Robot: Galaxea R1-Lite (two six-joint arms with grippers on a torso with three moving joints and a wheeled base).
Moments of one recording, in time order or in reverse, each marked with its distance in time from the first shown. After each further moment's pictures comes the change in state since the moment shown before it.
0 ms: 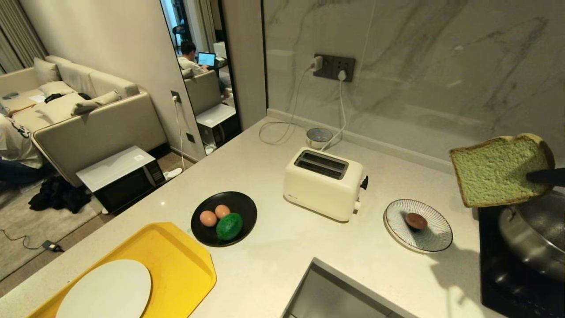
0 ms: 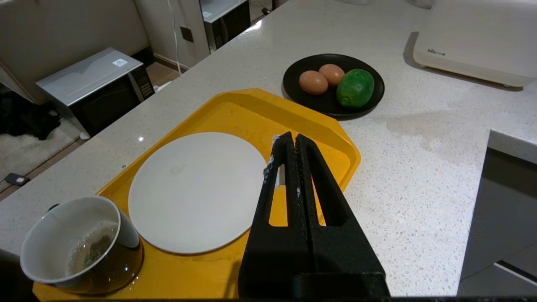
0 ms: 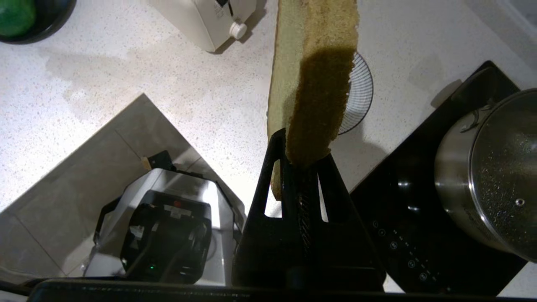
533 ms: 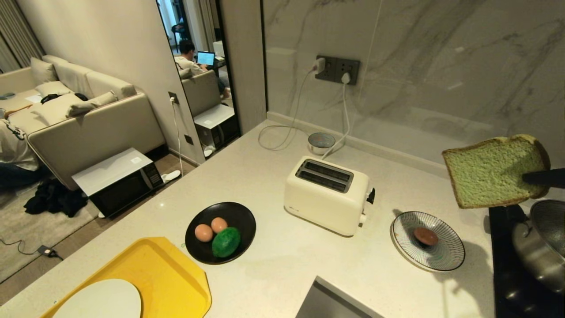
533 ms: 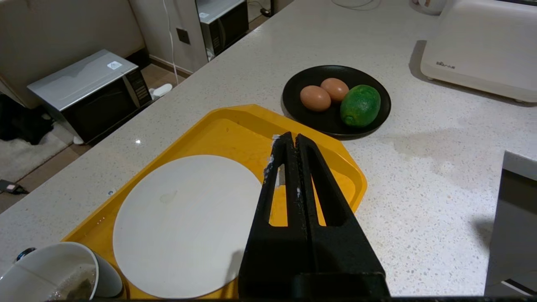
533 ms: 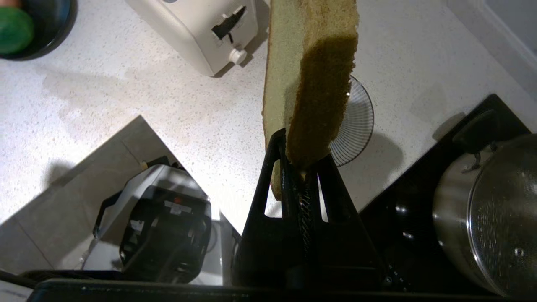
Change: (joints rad) left arm 0.000 0.000 0.000 0.000 0.000 -0.002; right arm 0.000 0.003 0.003 -0.002 0.040 -0.039
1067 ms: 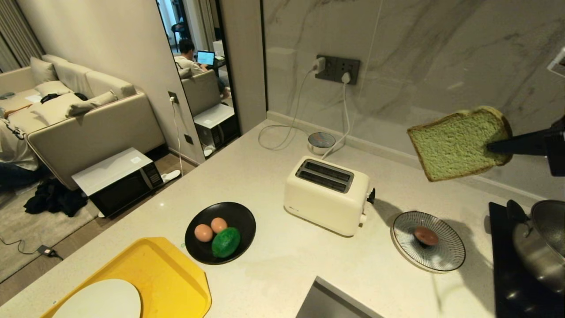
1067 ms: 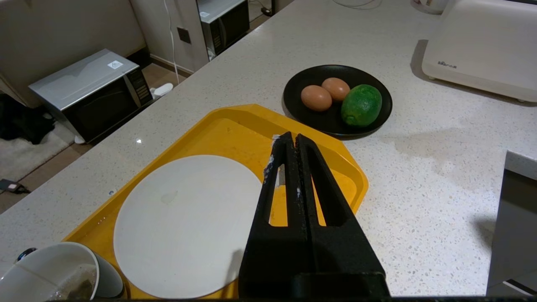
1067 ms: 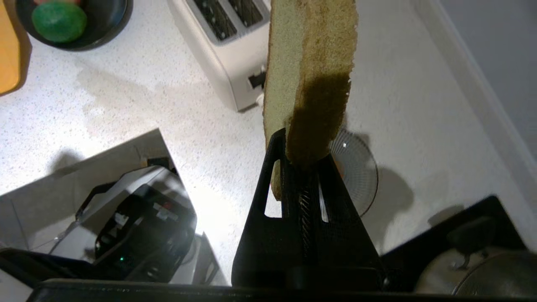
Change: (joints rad) left arm 0.000 0.000 0.000 0.000 0.000 -0.001; right arm 0.012 0.168 -0.213 0.012 0.167 -0.174
